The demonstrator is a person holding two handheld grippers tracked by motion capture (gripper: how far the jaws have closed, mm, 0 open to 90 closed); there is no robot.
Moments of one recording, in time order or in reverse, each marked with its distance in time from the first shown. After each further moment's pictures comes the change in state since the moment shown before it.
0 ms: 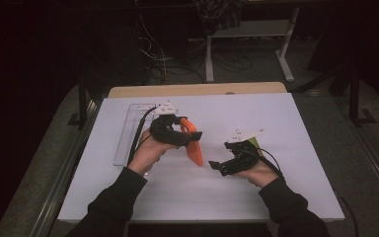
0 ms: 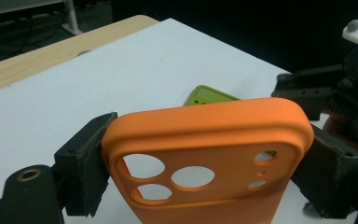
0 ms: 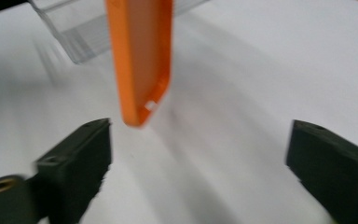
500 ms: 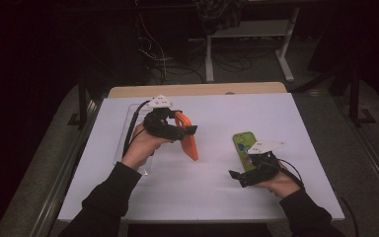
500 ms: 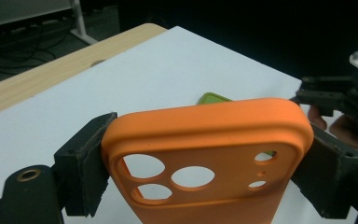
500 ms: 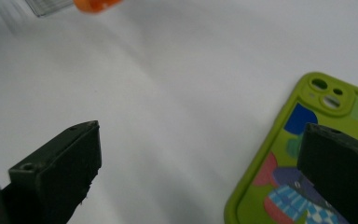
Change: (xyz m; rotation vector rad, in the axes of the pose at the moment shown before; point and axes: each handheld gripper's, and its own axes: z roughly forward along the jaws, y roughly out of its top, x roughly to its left) left arm 0.009 0.017 -0.018 -0.006 0.029 0.016; right arm -0.015 -0.046 -0.031 0.028 -0.096 -0.003
